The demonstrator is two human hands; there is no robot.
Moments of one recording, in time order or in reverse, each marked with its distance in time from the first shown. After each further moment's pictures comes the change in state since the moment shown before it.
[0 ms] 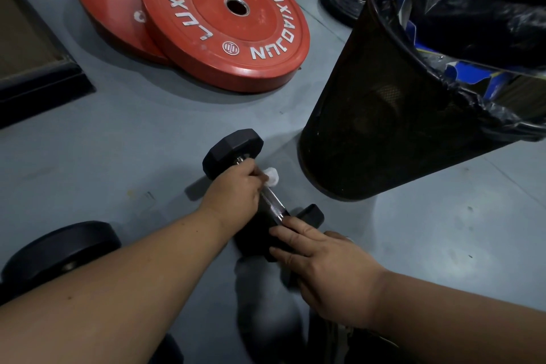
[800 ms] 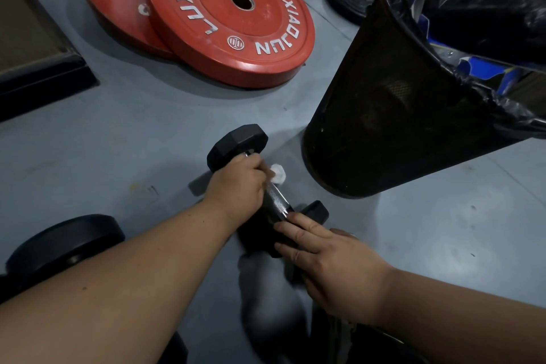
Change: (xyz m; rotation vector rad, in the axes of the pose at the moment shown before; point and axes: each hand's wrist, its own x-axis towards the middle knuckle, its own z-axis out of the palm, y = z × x) left_hand 0.003 -0.009 -0.001 0.072 -0.016 0.023; right_hand 0.000 0.000 0.003 0.012 0.010 -0.015
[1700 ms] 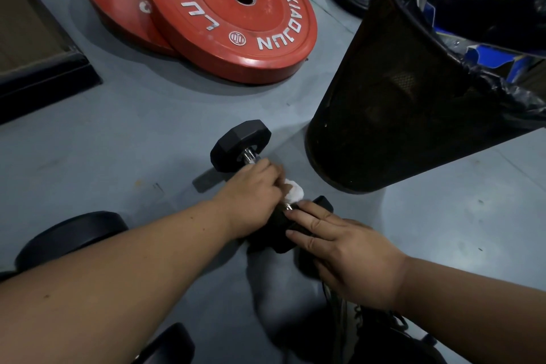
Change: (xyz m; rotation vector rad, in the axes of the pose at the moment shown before) left_hand -0.008 0.012 -0.007 0.166 -0.201 0.373; right_hand -0.006 0.016 0.000 0.062 0.115 -0.033
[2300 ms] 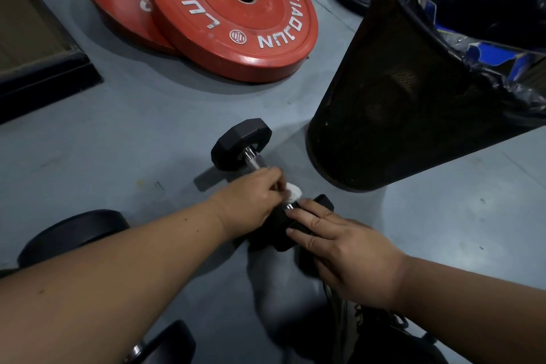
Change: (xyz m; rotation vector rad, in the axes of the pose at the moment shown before) left_hand -0.006 -0.002 0.001 -0.143 -0.011 0.029; right_hand 0.000 0.000 0.002 0.006 0.025 -0.012
